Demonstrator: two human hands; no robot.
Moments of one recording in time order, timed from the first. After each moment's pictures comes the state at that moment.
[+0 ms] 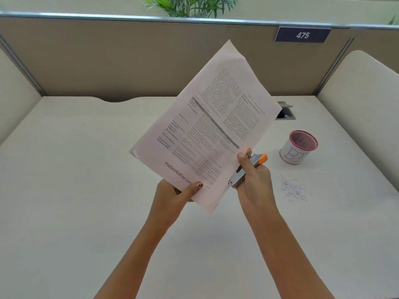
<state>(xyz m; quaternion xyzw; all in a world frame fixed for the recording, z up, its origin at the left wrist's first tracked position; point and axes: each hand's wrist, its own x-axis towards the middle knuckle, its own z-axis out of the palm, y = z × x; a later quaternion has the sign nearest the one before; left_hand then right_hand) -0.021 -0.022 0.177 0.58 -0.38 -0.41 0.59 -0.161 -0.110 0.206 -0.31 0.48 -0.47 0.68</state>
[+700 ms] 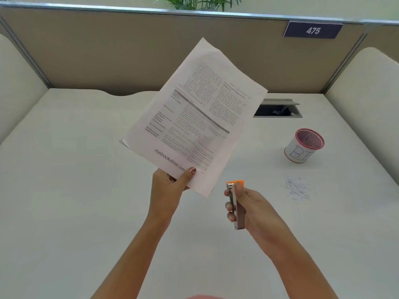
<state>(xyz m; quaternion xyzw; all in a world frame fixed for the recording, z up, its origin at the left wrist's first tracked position) -0.020 -0.023 0.182 0.59 -0.31 -0.36 0.66 -0.198 -0.066 0.193 -0.45 0.48 -0.22 0.72</state>
